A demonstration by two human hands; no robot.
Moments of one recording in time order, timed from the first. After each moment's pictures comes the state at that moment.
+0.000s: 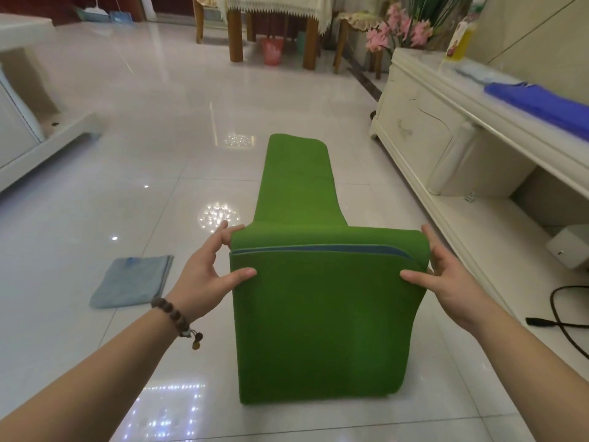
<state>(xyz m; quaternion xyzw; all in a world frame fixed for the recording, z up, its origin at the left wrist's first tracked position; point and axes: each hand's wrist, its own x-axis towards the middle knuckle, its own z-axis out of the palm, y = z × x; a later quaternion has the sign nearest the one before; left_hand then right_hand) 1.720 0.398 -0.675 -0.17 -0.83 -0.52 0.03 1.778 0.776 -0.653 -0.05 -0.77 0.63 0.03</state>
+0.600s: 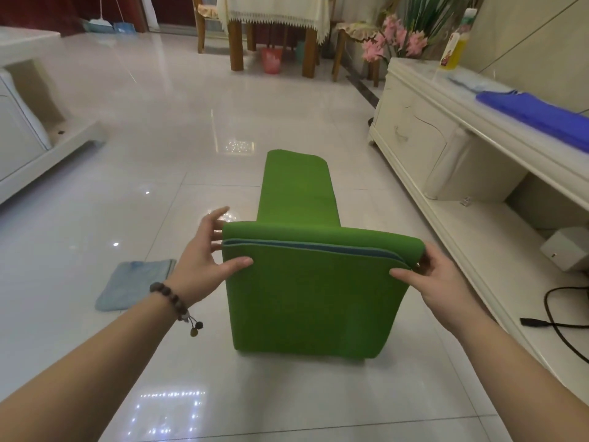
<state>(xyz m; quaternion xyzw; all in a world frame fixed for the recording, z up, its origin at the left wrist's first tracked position) 1.713 0.392 -0.654 -0.17 -0.81 -0.56 0.02 1.786 0.761 -0.648 -0.04 -0.77 0.63 0.09</state>
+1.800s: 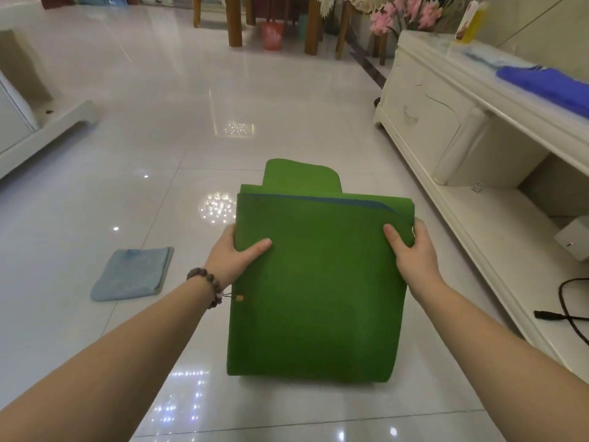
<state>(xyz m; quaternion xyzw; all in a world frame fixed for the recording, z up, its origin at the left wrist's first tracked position) 1.680 0.429 -0.699 0.01 -0.78 -0.62 -0.09 1.729 0.732 -0.675 -0.16 -0.78 0.59 0.17</state>
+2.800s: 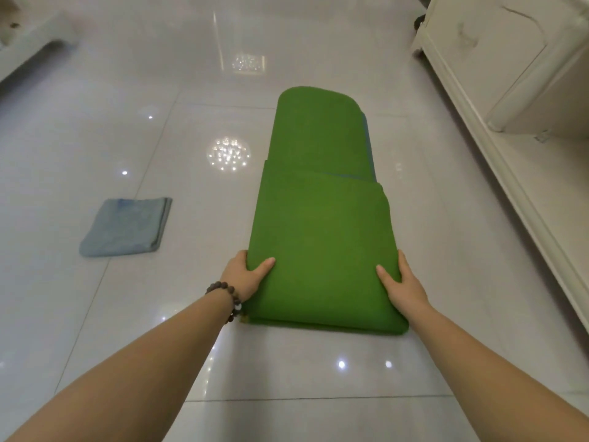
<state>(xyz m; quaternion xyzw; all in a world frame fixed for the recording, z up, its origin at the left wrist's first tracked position) 1.682 0.426 -0.860 0.14 -0.84 -0.48 -0.20 1.733 0.739 -0.863 -0.29 -0.86 0.41 -0.10</state>
